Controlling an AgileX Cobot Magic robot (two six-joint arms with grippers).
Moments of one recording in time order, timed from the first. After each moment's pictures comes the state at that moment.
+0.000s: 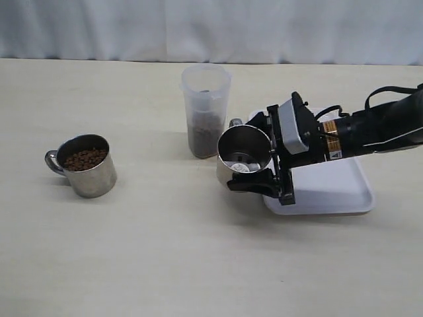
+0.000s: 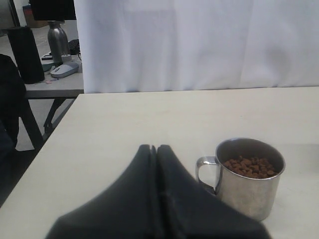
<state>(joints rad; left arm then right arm) 0.01 0.00 0.00 0.02 0.24 0.05 0.25 2.09 -0.99 -1.62 -1.13 0.41</state>
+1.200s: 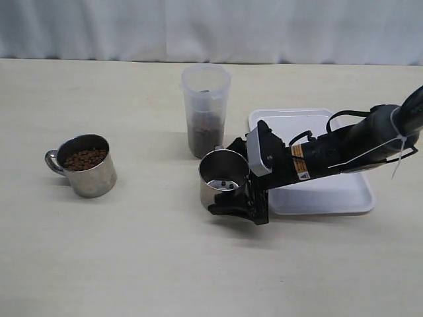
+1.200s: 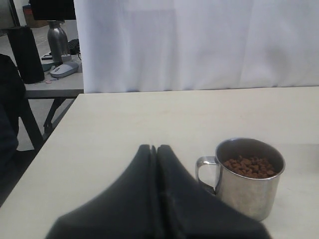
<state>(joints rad) 0.01 0.00 0.00 0.02 0.24 0.05 0.35 2.23 -1.01 -1.53 -1.01 0.39</state>
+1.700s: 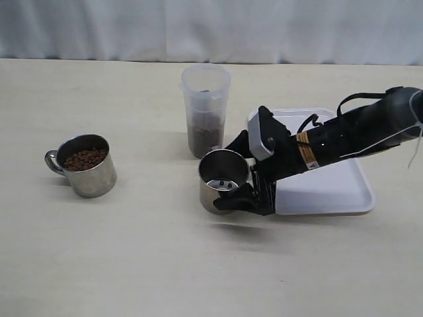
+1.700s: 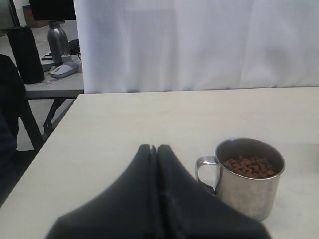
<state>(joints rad) 0.01 0.00 0.00 0.02 0.24 0.05 0.35 2.11 -1.01 -1.67 -0.95 0.68</state>
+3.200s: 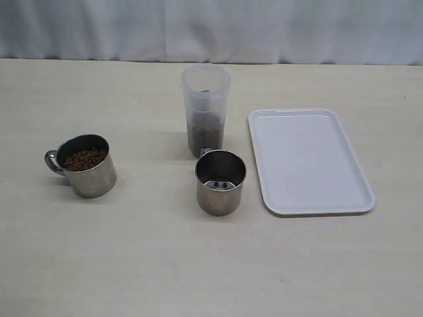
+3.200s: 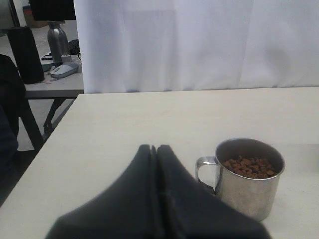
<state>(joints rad) 0.01 0.00 0.00 0.02 0.24 0.05 0.03 0.05 0.00 -0.77 -0.22 0.92</state>
